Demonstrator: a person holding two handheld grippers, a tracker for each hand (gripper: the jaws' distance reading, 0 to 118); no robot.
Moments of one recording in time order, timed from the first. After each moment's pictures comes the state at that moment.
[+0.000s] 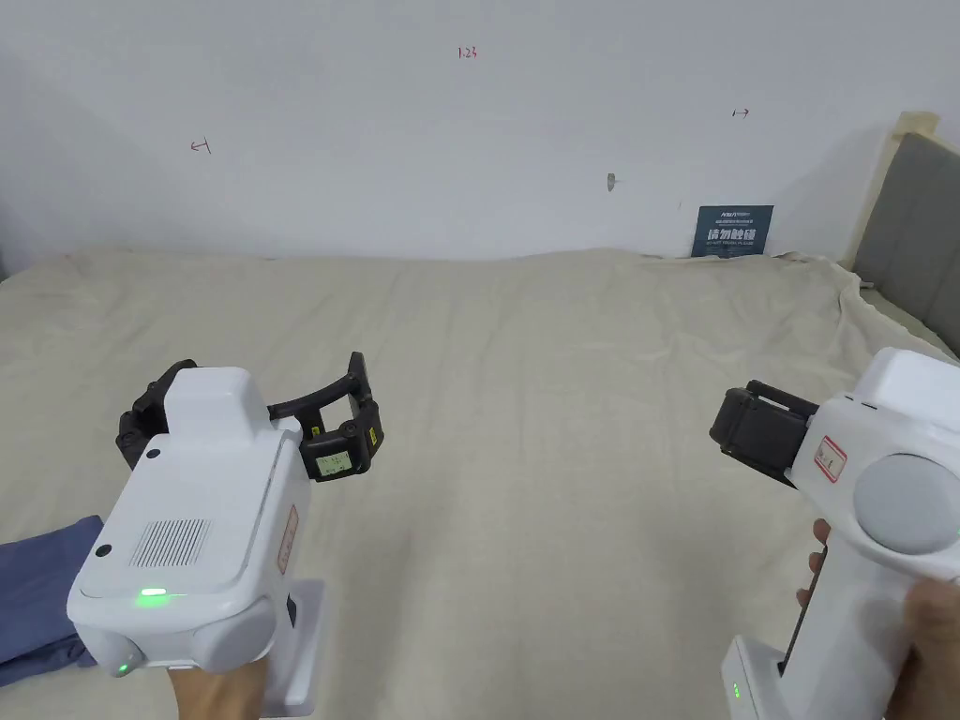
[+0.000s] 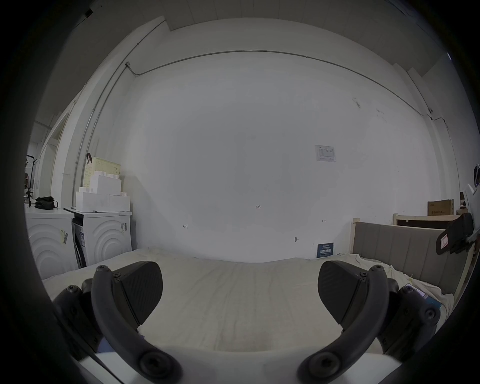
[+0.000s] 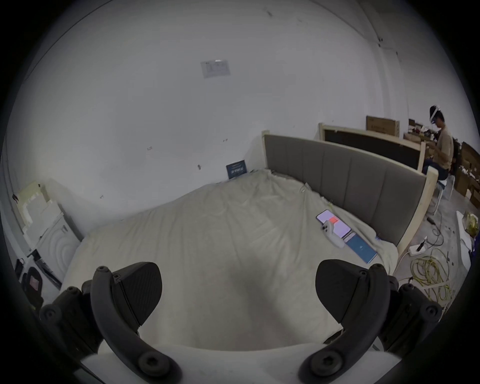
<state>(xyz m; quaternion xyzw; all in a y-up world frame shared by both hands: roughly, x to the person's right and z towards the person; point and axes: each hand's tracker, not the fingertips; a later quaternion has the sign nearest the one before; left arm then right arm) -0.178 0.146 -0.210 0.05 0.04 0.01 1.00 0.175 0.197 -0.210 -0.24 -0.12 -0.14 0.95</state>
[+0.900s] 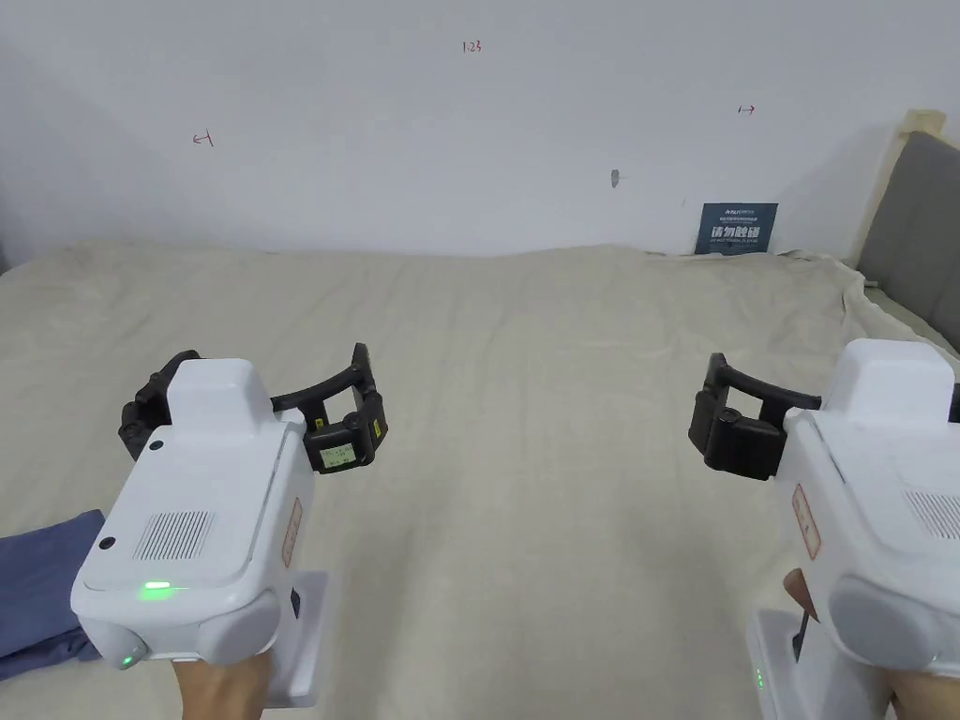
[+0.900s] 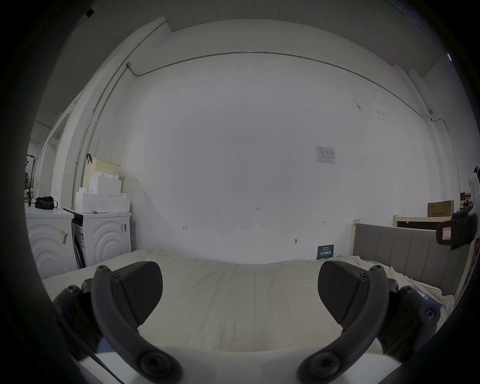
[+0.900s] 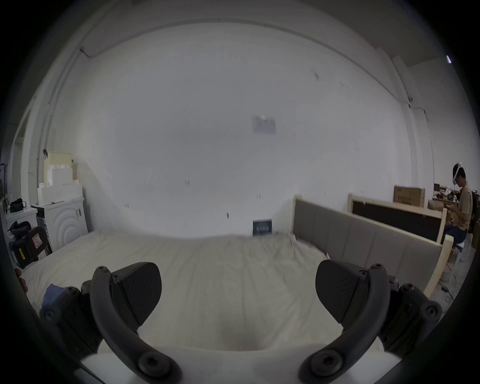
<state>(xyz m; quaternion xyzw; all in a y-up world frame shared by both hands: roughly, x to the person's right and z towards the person) -0.179 0.147 -0.213 0.06 0.04 0.01 1.00 0.158 0.175 -0.193 -0.01 -0.04 0.01 1.00</state>
